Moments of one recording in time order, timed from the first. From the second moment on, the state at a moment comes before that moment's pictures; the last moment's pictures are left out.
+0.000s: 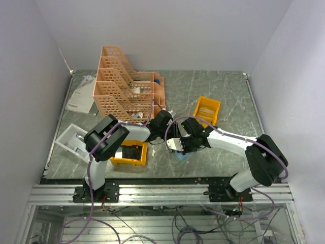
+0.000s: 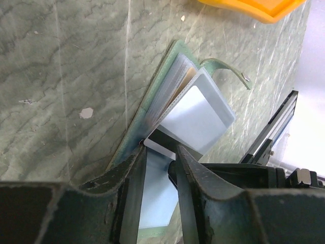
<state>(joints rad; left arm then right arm) -0.82 1.96 1.02 0.22 0.35 -0.87 0.69 1.49 0.77 -0.46 -0.30 -1.15</state>
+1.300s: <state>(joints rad) -0.83 1.84 0.86 0.24 0.32 -0.90 0.59 1.52 0.80 -0.50 -0.52 -1.05</state>
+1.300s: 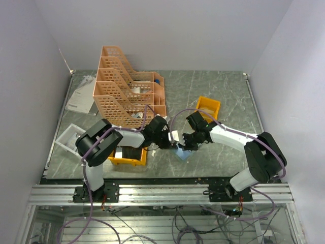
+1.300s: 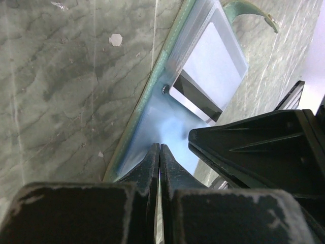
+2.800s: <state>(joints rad) -0.84 1.88 0.81 0.42 0.37 -0.92 0.51 1.33 0.81 -0.42 -0.40 -0.80</state>
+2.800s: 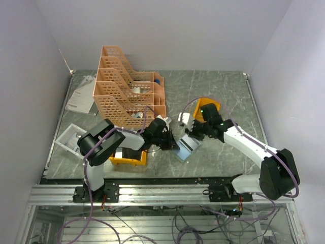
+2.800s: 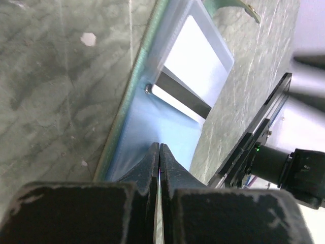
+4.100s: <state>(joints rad) -0.94 1.90 0.96 0.21 0.09 -0.98 0.33 1.58 0.86 -0.52 -0.26 -0.76</state>
